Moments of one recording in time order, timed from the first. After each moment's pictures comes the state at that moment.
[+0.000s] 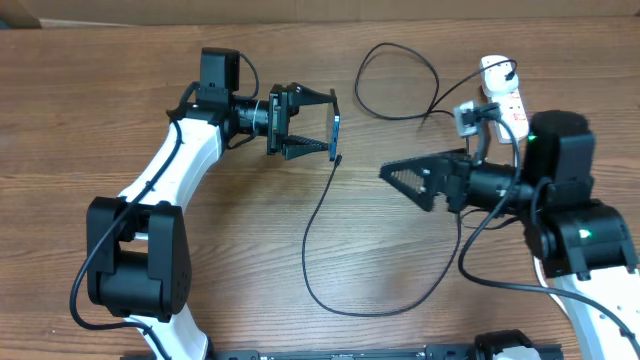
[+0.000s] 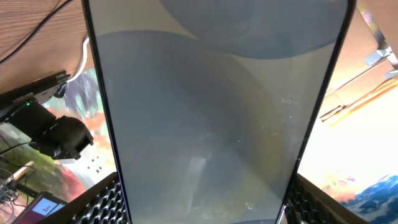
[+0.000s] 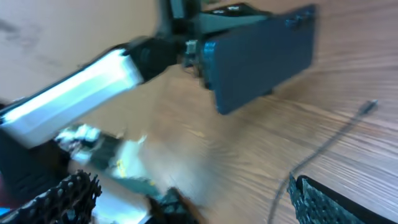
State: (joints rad) left arm -0.16 1.90 1.36 -0.28 1.49 -1.54; right arm 0.17 1.06 1.13 -0.71 -0.86 0.42
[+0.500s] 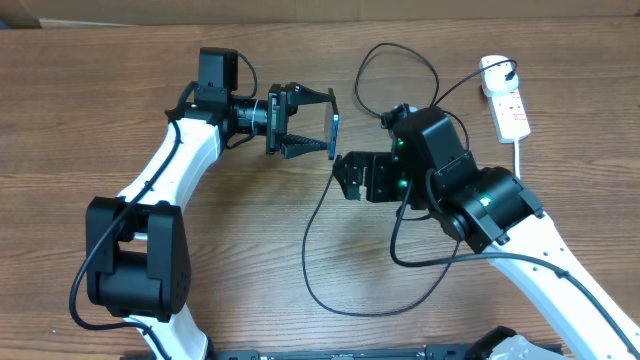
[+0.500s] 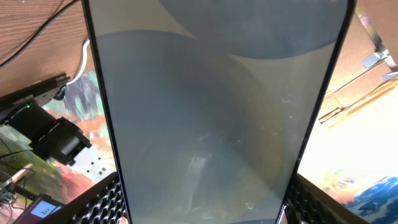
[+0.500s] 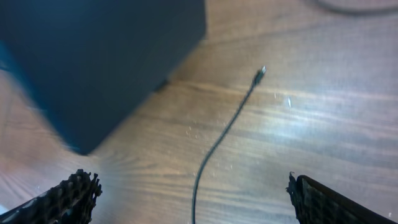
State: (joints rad) left arm -0.16 1.90 1.36 -0.28 1.49 -1.54; right arm 0.59 1.31 1.28 -0.83 -0.12 0.56
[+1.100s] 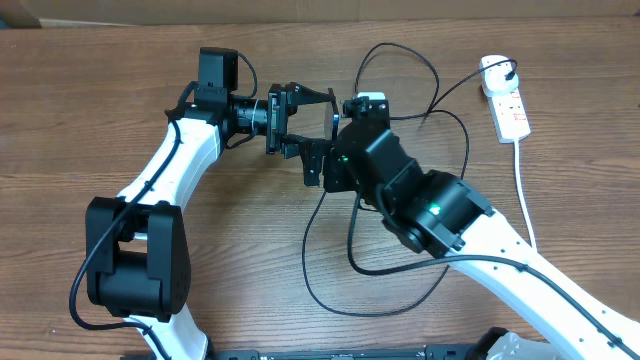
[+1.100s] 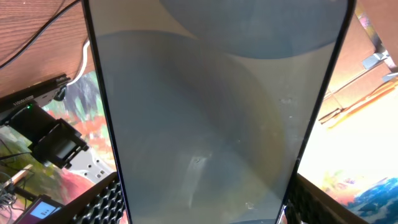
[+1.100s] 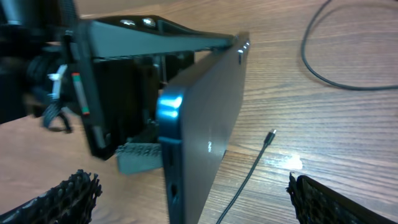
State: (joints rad) left arm -0.16 1.90 1.36 -0.28 1.48 -1.54; right arm 0.78 1.41 1.34 -0.66 0.22 0.65
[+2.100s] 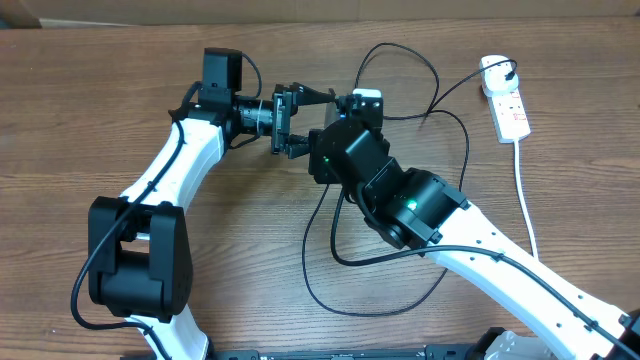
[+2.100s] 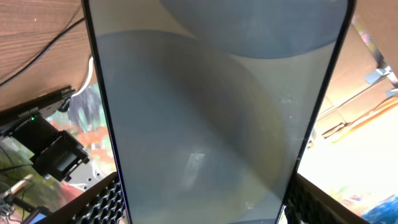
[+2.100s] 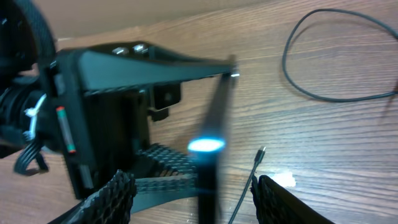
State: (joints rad) left arm -0.18 1.90 1.36 -0.28 1.42 -1.55; right arm 0.81 1.47 1.34 -0.59 0.35 0.69
